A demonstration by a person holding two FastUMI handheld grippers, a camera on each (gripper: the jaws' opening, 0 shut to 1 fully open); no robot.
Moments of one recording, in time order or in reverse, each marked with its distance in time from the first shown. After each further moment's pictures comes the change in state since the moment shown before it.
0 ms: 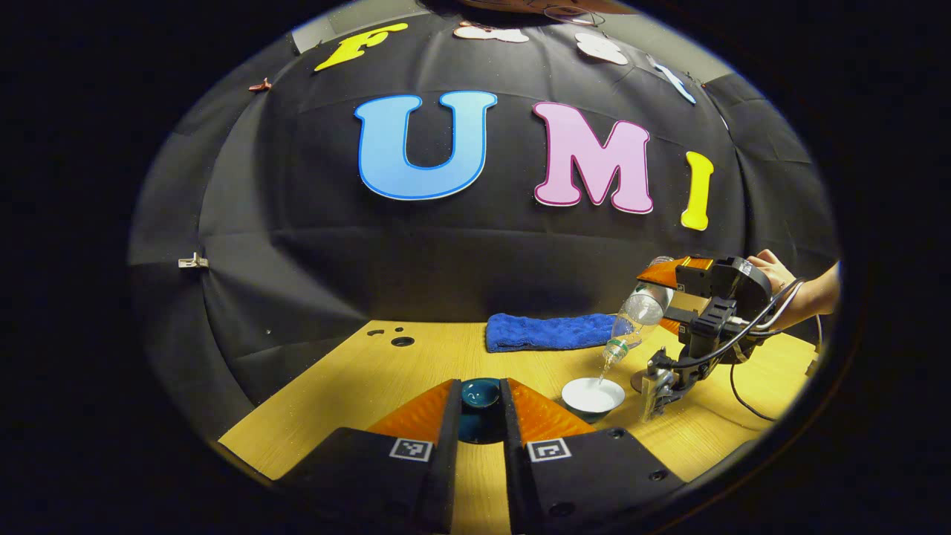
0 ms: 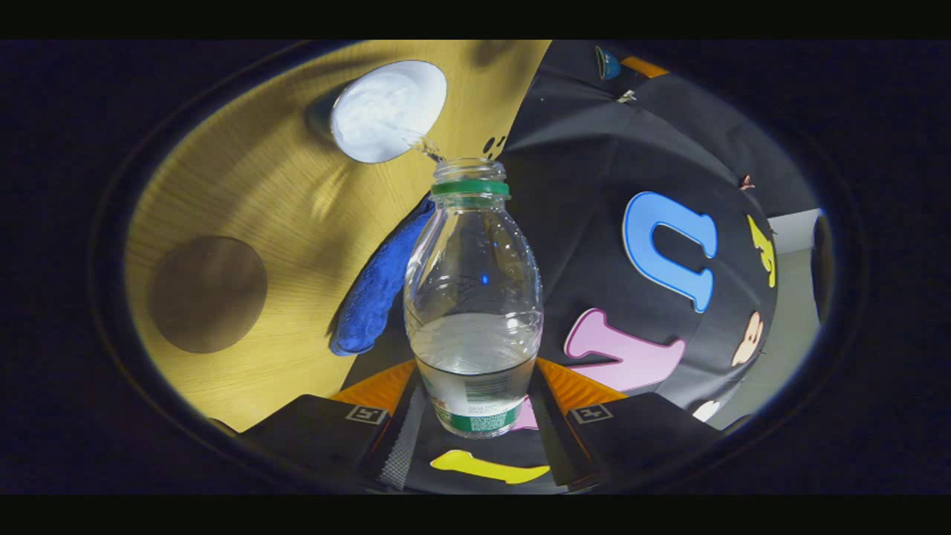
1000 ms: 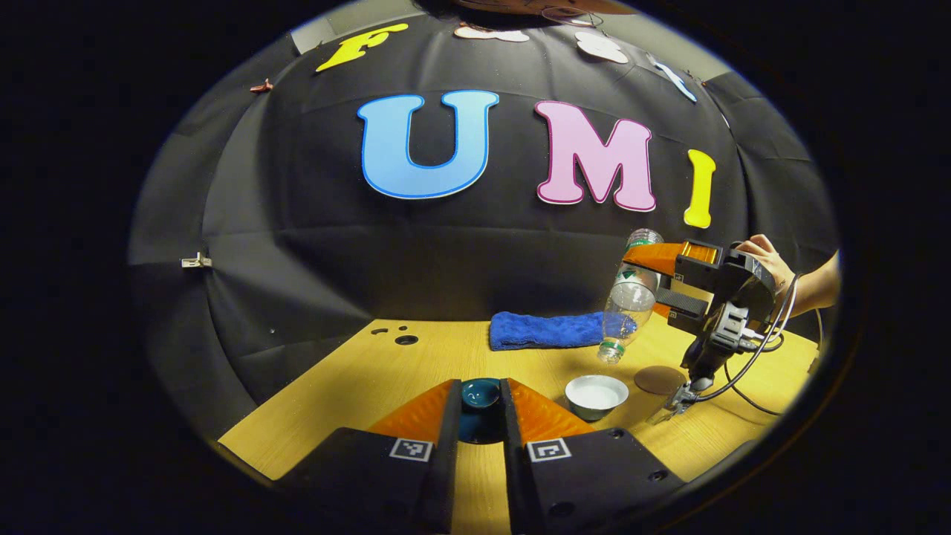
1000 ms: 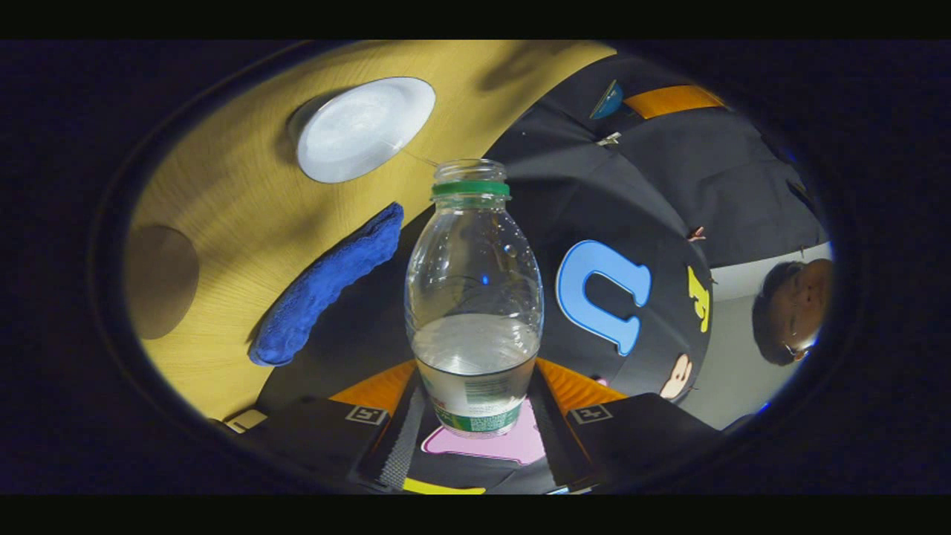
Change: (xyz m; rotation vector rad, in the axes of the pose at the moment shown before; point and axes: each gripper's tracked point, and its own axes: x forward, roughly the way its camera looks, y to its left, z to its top) left arm -0.001 0.002 -0.003 0.004 0.000 0.018; right arm -0.020 -0.016 0.027 -0.161 -0.155 -0.238
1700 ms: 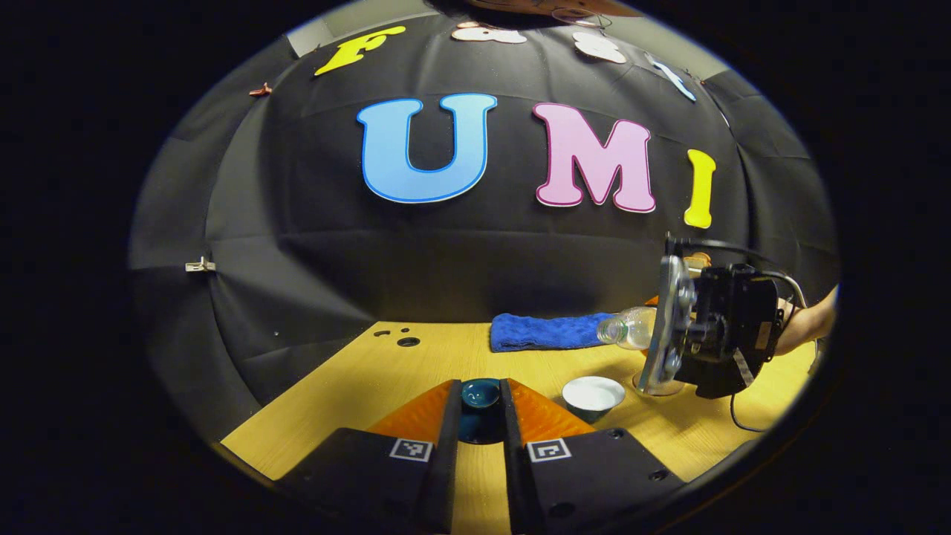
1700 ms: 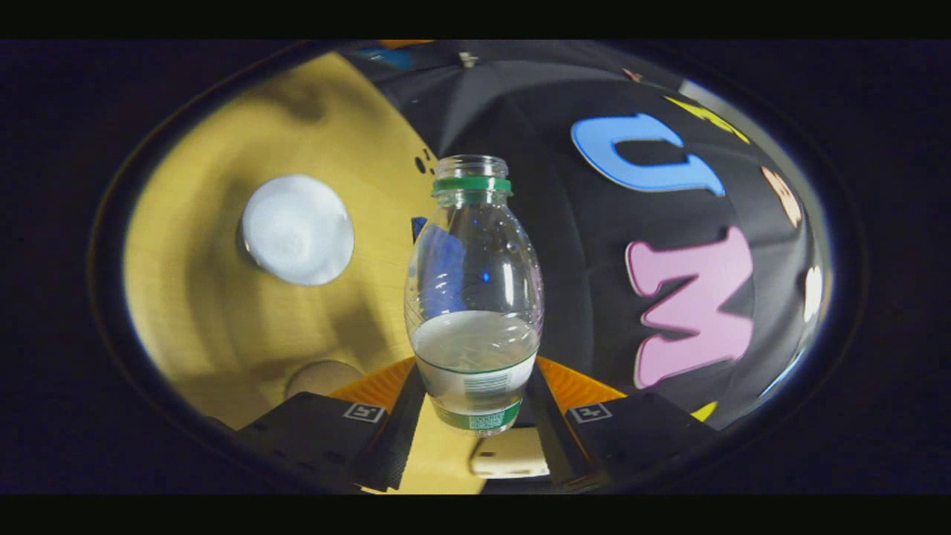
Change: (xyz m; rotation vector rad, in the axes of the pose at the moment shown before) left arm -0.005 -0.006 0.004 0.006 0.000 0.007; right arm -0.038 0.079 0.025 0.994 0.282 0.408
